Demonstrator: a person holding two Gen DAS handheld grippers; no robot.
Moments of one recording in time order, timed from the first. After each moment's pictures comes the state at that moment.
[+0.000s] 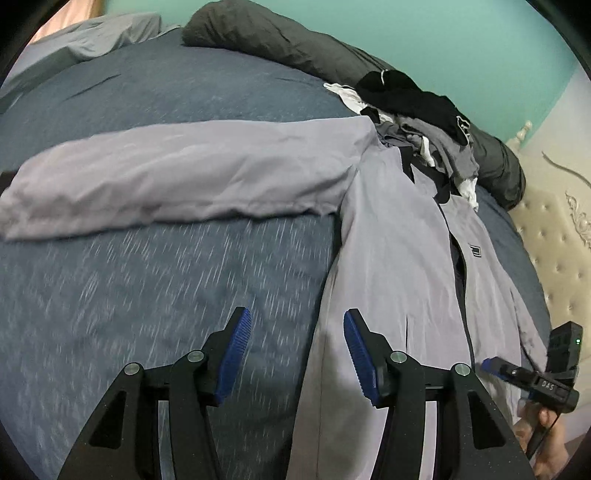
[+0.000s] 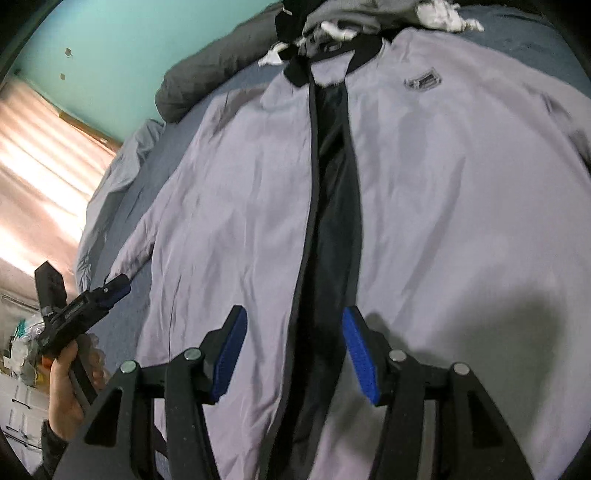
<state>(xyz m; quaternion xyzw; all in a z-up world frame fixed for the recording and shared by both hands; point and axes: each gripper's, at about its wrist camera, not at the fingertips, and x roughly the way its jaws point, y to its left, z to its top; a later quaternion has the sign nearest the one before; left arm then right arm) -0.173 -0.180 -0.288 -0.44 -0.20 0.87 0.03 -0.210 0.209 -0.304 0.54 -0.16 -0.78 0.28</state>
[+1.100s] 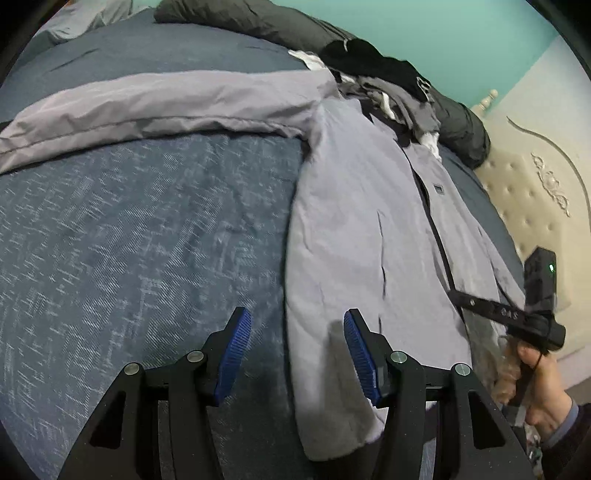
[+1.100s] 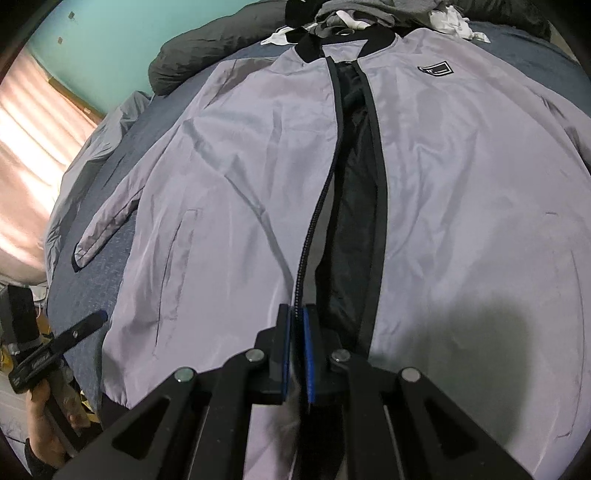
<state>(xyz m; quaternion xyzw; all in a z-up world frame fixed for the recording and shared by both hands) -0.106 -0.164 -0.311 -0.48 -0.18 0.85 0.12 -0.163 0.181 -0.307 0.54 -0.08 -0.80 0.23</state>
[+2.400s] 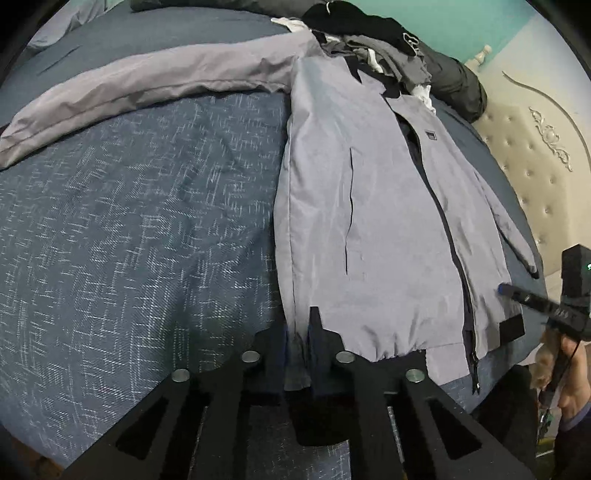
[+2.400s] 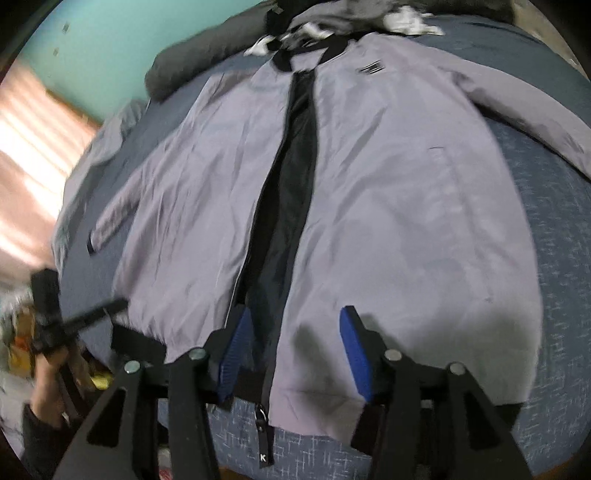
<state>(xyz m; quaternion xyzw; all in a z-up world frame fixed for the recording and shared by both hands) -0.065 -0.151 -0.299 -0.53 -0.13 0.83 0.13 -0.084 0.241 -0.275 0.56 -0.07 -0.80 0.22</state>
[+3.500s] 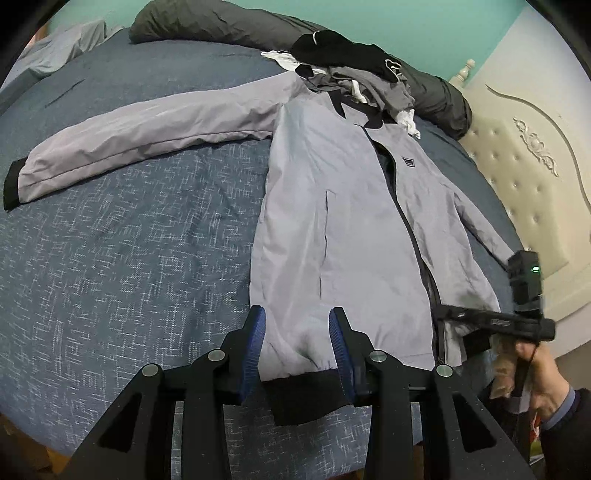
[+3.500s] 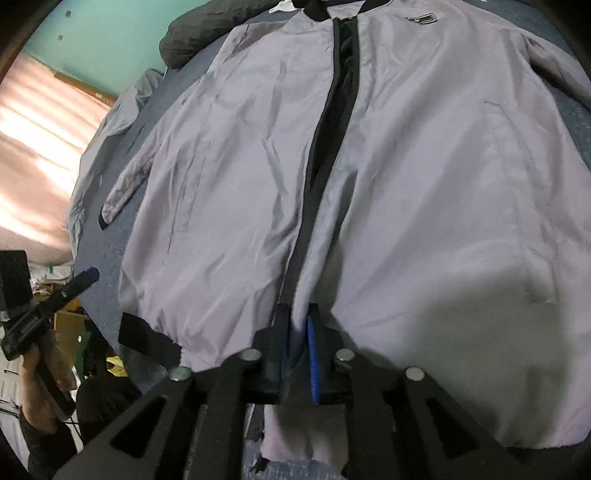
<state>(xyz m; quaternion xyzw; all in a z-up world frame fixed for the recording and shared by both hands) -0.054 -0.151 -0.253 -0.49 -0.13 0.85 0.14 -0.097 0.209 -0.302 0.59 -0.11 -0.76 0.27</state>
